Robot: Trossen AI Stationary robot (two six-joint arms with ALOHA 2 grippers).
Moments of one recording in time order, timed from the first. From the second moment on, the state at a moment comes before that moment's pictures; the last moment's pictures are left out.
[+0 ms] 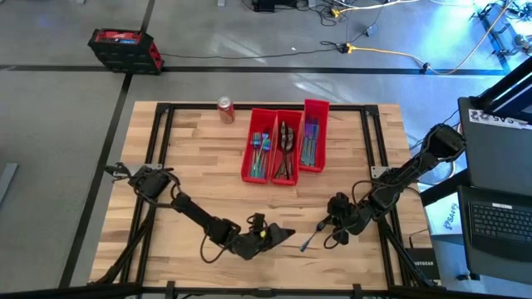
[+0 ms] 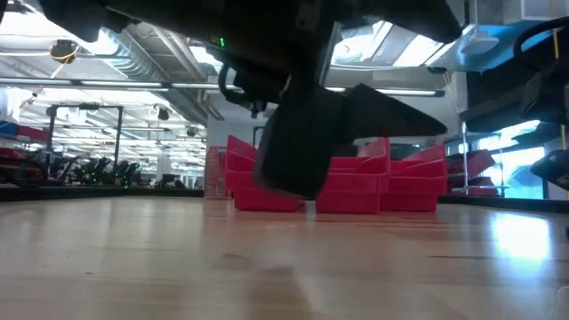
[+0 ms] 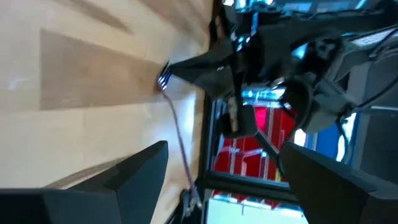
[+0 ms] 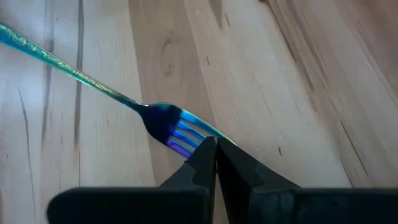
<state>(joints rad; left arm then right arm) -0.54 2.18 1.26 0.67 -0.76 -1.81 0.74 1.31 0.33 0.00 0.30 0.96</state>
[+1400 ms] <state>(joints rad) -0.56 2.18 1.26 0.66 -0.78 -1.76 0.74 1.31 0.36 -0.03 0.27 1.27</state>
